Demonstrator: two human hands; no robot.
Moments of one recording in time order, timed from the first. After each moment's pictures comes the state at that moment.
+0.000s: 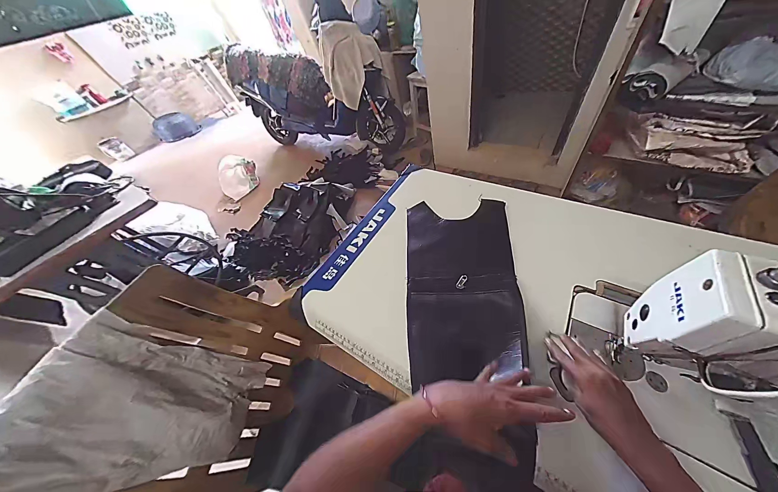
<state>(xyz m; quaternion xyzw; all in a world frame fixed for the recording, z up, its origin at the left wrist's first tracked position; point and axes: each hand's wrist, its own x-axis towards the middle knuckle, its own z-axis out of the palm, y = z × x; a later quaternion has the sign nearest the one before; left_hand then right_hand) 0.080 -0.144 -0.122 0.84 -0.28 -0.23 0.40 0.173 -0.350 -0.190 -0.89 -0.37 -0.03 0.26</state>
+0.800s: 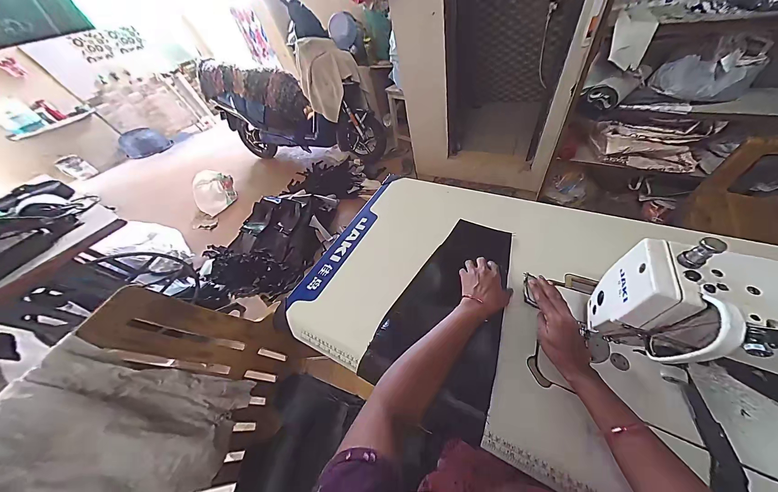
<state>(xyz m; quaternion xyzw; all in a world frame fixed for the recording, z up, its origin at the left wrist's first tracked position) 0.236 -0.152 -0.135 0.97 0.11 -0.11 0.20 0.224 -0.313 -0.201 -0.86 -0.29 -0.17 0.40</state>
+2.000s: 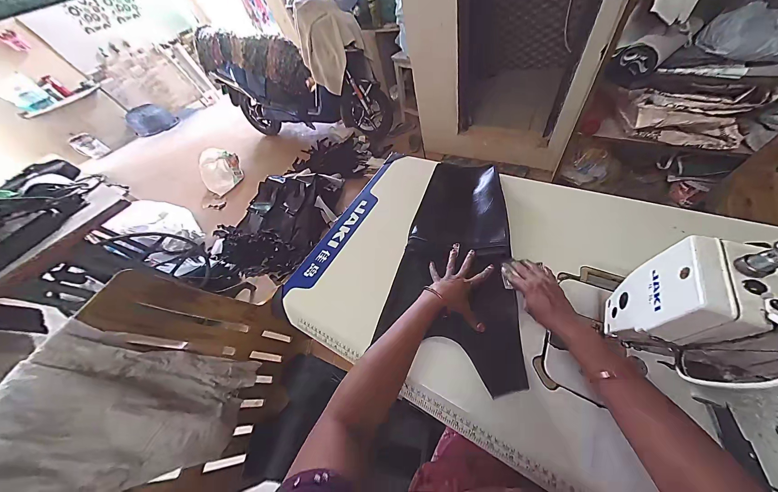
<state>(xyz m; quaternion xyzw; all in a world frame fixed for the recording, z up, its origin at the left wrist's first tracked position) 0.212 -0.095 -0.142 0.93 0.04 -0.31 0.17 0.278 -0.282 -0.191 -0.89 -0.41 0.07 0.21</state>
